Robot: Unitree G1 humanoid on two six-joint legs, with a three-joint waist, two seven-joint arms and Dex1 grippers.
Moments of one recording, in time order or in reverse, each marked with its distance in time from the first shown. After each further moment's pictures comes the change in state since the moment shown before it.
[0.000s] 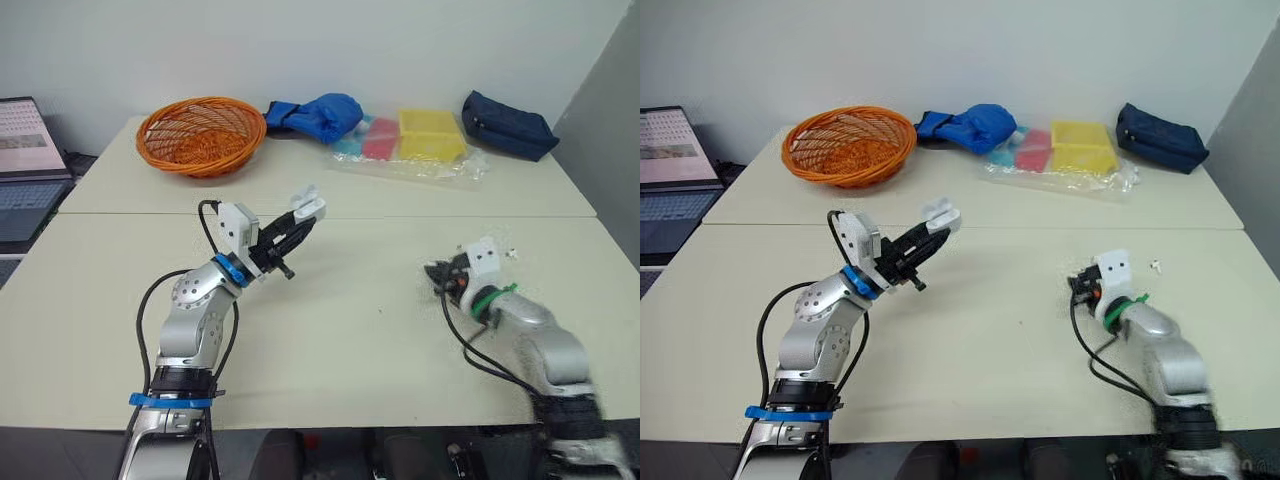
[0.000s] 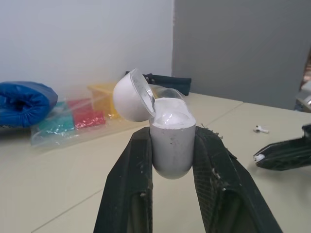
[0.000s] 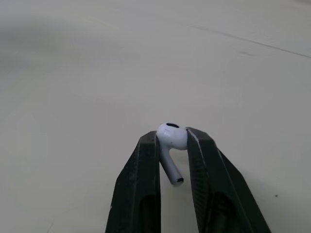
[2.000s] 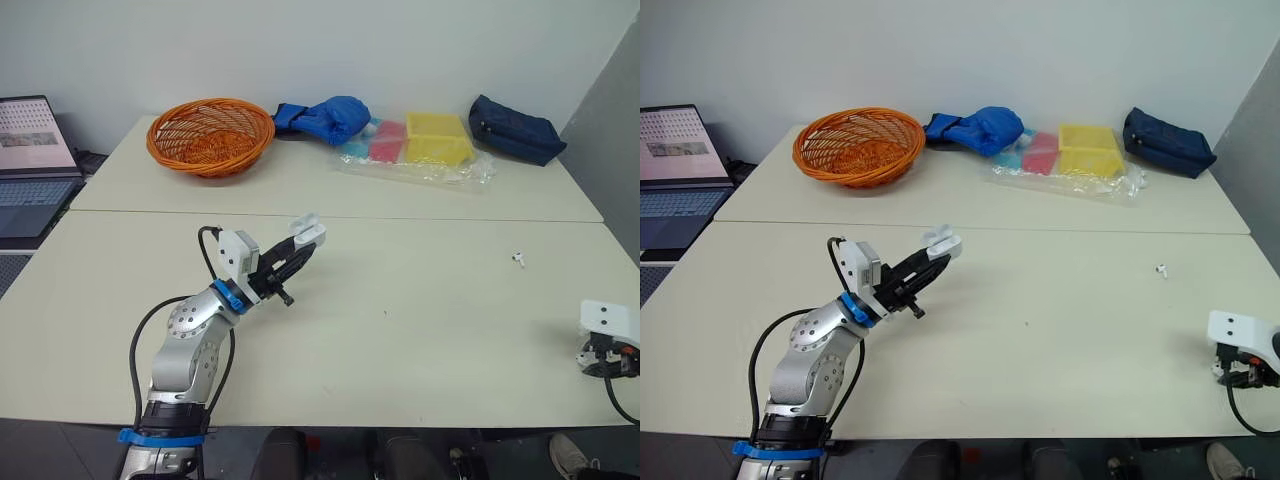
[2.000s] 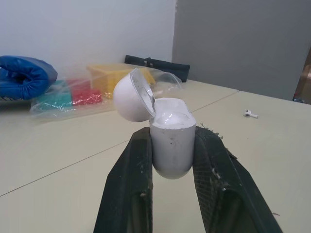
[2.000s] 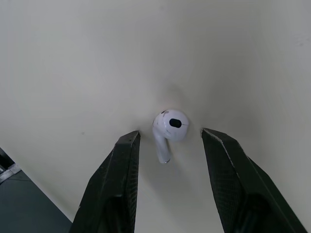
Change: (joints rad) left arm 0.141 -0.020 -0.022 -0.152 -0.003 0.052 0.055; right arm 0.174 -0.662 0.073 0.464 -0.337 -0.386 0.619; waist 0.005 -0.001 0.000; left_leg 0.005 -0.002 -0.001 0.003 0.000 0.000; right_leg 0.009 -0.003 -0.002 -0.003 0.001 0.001
